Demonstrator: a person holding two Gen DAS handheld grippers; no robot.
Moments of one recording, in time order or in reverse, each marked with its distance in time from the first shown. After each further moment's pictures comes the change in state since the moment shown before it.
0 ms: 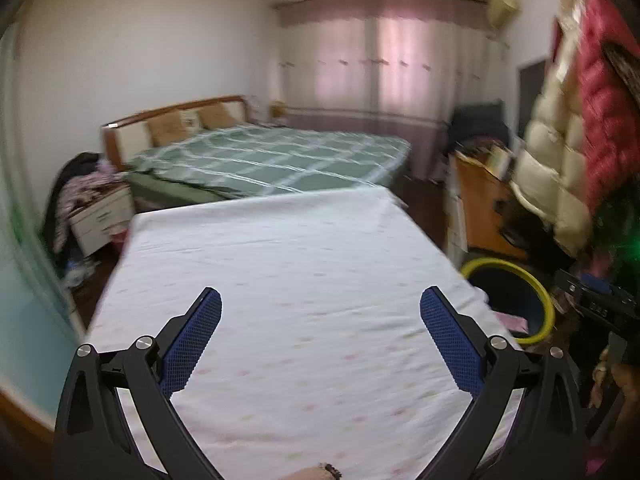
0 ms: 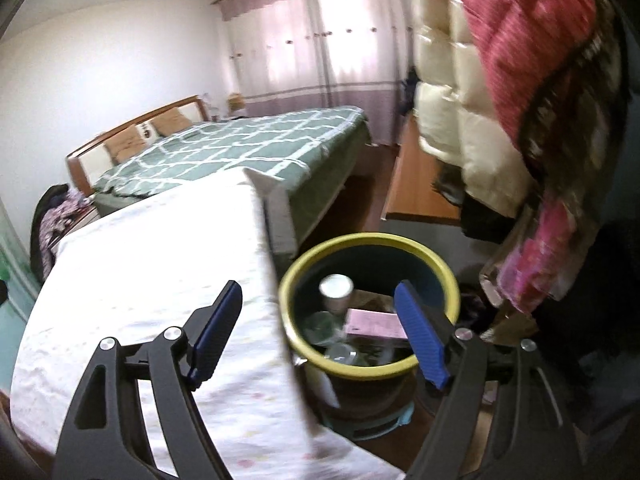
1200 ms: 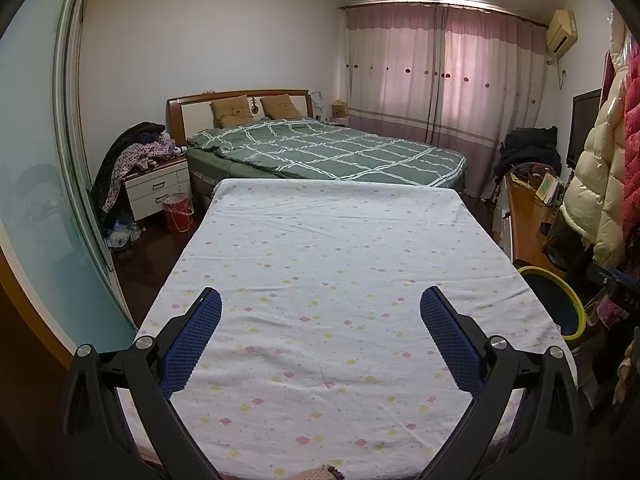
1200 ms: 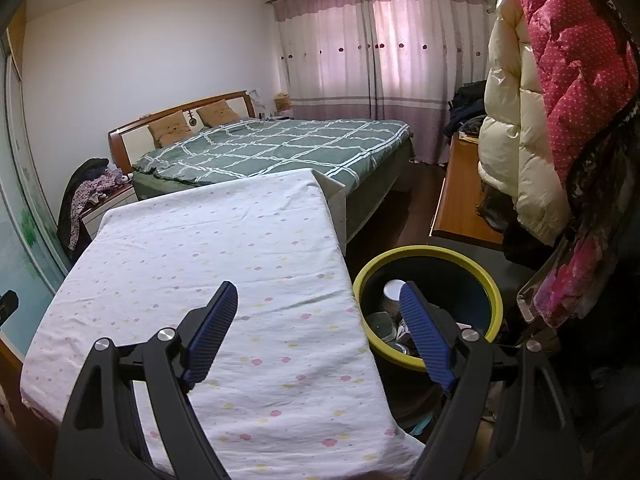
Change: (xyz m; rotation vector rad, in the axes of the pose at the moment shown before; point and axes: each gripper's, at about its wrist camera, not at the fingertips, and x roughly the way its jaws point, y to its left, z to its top) left arm -0.045 0.076 -0.048 -0.124 0.010 0.146; right arm -0.025 0.058 -0.010 -0.110 -0.020 0.093
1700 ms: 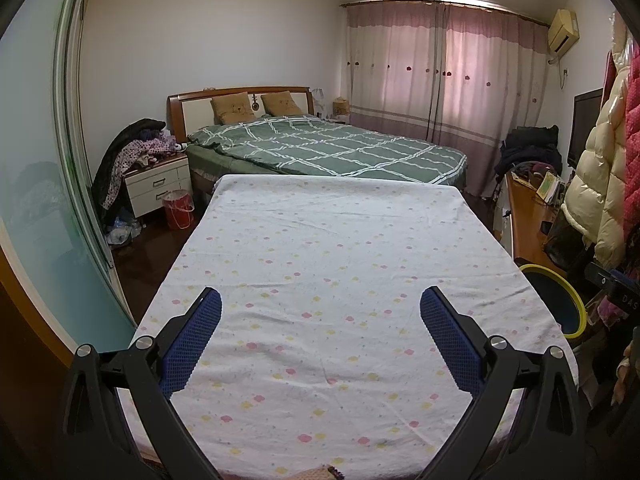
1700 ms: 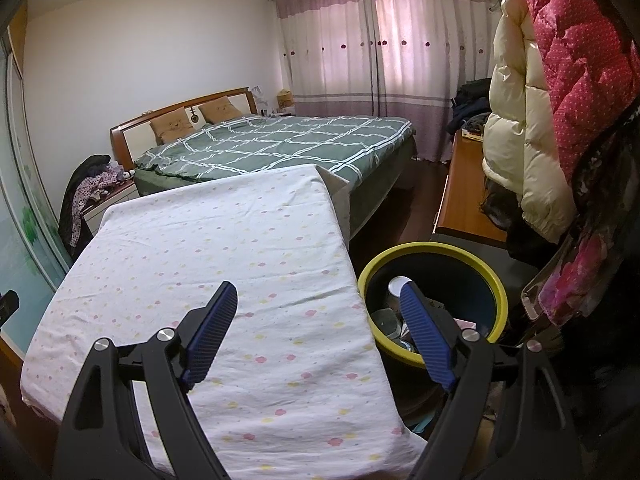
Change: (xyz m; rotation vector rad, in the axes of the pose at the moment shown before) left arm 0.002 0.001 -0.003 -0.005 0.011 0.001; right arm 0.004 0.003 -0.002 -0.001 0.009 0.006
